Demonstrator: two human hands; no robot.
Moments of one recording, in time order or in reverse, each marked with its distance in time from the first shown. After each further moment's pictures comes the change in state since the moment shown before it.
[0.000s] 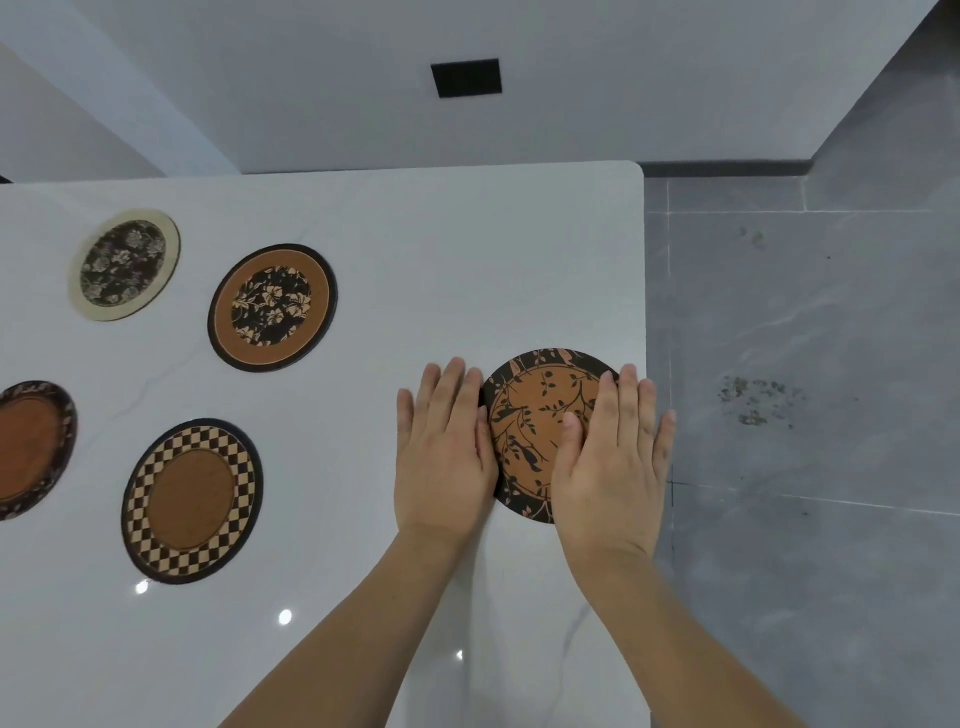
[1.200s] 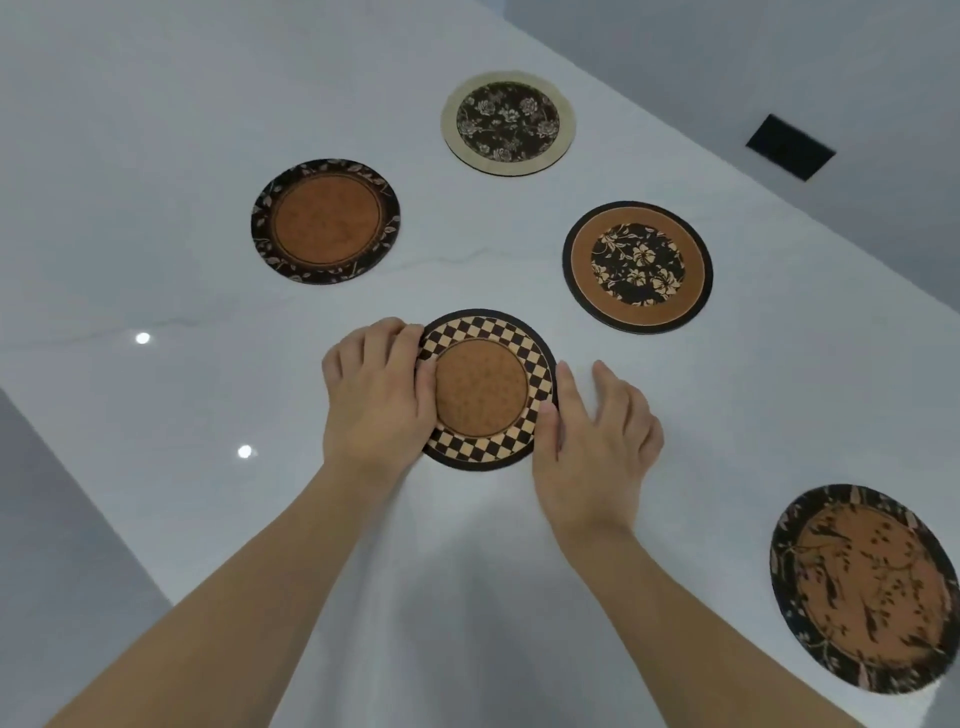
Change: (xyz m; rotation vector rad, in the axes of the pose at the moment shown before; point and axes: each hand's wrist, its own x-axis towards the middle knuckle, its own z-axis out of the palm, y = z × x) left_hand -0.084 -0.280 -0.090 0.046 0.334 -0.517; right_hand -0.078 -0.217 0.097 -0.174 -0.137 -0.634
